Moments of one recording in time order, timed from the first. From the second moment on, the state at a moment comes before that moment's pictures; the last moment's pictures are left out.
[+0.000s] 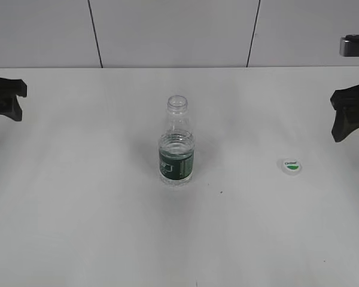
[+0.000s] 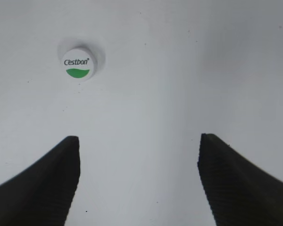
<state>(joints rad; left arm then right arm) -0.05 1.63 -1.01 0.11 0.59 -0.29 0.08 1.70 -1.18 0.06 0.97 -0.09</state>
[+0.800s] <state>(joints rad) -0.05 1.57 -1.16 0.10 0.89 -0.12 0.08 1.59 -1.18 0.01 1.02 -0.09</state>
